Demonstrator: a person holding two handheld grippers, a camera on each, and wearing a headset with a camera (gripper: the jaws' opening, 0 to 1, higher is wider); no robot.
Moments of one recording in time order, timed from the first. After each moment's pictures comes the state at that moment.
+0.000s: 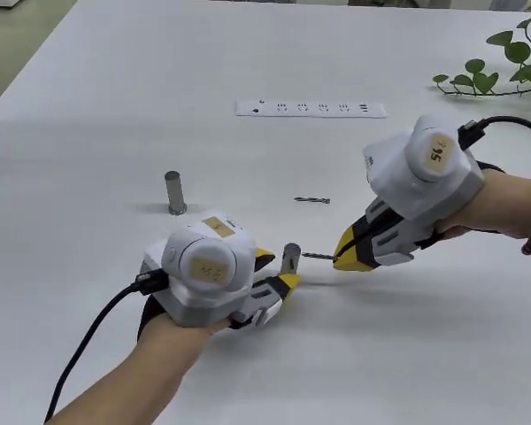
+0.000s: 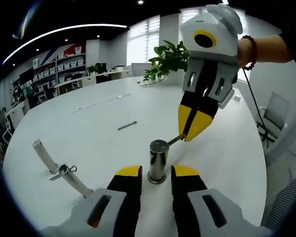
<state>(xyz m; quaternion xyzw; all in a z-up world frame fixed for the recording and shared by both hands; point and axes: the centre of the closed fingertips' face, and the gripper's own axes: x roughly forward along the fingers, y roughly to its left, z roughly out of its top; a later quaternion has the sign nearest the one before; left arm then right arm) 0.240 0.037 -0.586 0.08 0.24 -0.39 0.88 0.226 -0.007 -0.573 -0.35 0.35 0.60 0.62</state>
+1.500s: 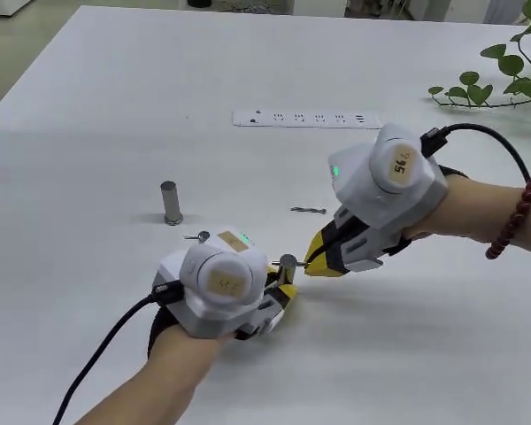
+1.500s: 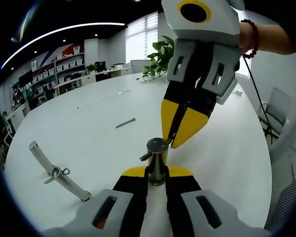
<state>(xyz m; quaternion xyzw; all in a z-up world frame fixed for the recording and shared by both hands) 0.243 0.032 -0.595 0.10 0.25 -0.39 0.88 0.231 0.024 -0.569 -0.37 0.32 0.62 0.61</state>
